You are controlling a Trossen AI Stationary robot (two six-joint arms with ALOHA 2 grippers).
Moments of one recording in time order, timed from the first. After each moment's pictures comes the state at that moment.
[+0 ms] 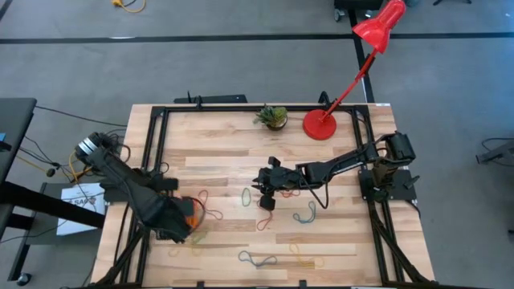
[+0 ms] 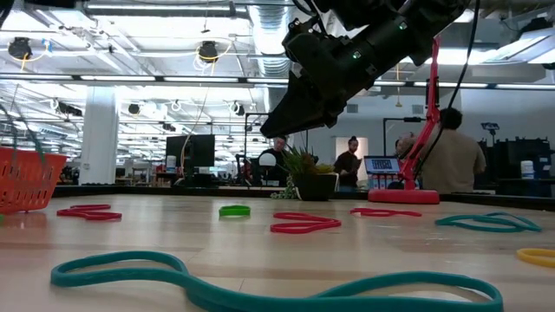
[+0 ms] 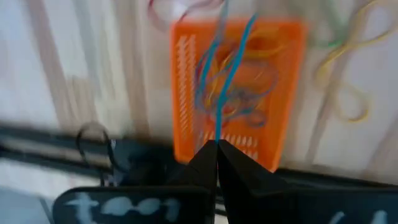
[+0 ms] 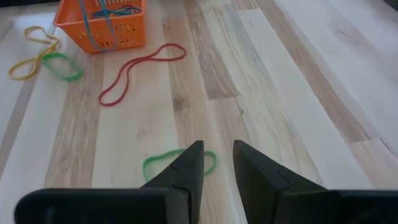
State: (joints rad) left arm -0.71 1.46 1.26 -1.56 -0.08 -0.77; right arm 0.14 1.79 0.99 0.16 0.21 0.16
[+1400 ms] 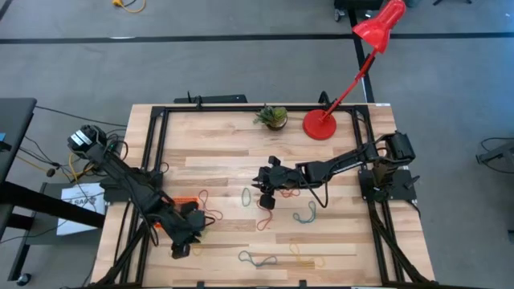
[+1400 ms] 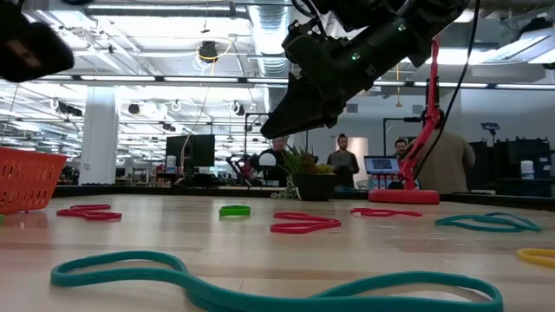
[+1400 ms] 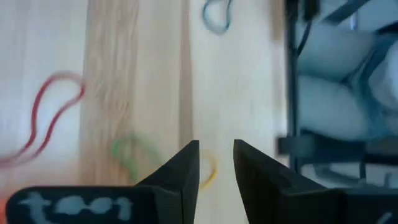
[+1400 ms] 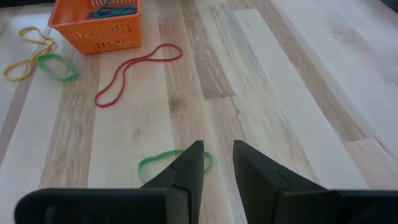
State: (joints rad) left arm -0.71 1.29 0.82 -0.48 -0.03 -0.79; right arm 0.13 1.79 0.99 0.16 0.21 0.16
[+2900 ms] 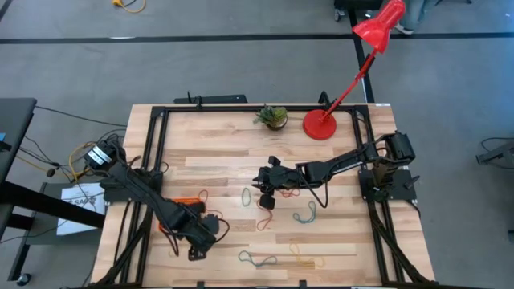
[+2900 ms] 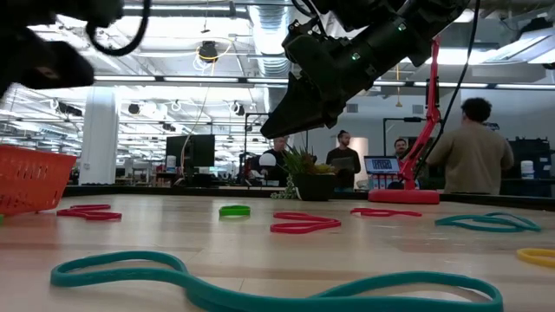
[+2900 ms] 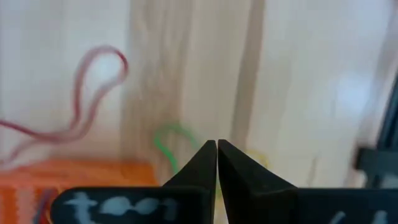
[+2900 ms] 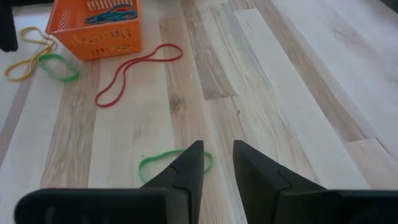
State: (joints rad) left arm -0.65 1.62 1.07 -0.77 -0.04 -0.79; right arm 0.14 1.79 0.99 0.16 0.21 0.16
